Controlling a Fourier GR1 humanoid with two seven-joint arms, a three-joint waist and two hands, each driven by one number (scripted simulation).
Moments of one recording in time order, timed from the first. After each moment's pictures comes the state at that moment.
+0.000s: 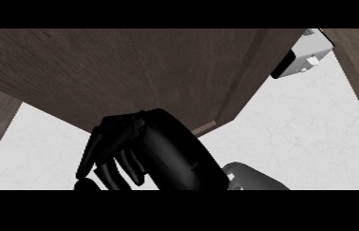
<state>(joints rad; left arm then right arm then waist) 0.75 0.81 0.12 -2.19 1.03 -0.05 -0.56 -0.74 0.00 0.64 -1.88 0.02 -0.20 0.67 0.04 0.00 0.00</state>
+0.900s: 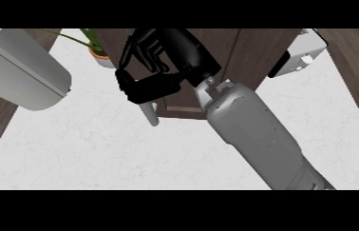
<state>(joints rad) 0.62 0.71 0.06 -2.19 0.95 -0.03 -0.37 -0.96 -0.02 0.34 -1.34 -0.04 -0.03 0.32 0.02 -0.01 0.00</state>
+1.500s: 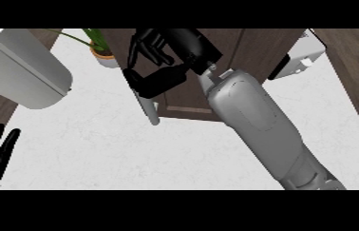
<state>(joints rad) 0.46 0.64 -0.08 -2.15 0.84 0.09 -0.33 -1.01 -0.05 0.32 -1.22 -0.06 0.09 0.16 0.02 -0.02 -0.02</state>
